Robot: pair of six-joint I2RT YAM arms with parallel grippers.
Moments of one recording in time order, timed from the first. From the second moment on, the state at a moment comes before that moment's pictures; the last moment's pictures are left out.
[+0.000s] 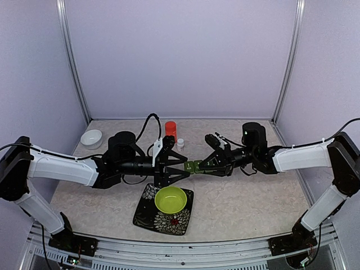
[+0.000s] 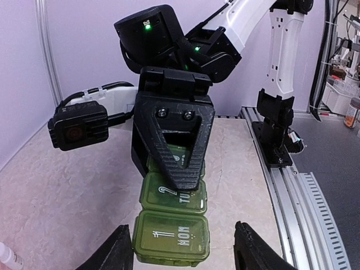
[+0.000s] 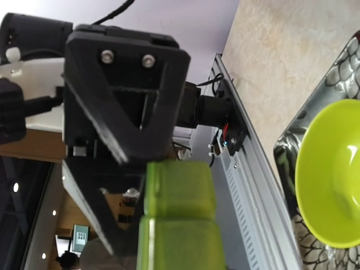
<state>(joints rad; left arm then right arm) -0.90 1.53 0.78 0.61 0.57 0.10 0.62 1.56 0.79 0.49 -1.16 1.05</state>
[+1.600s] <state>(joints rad) -0.97 1.59 0.81 0.68 0.37 0.38 0.61 1.57 0.74 0.77 -1.19 1.27</state>
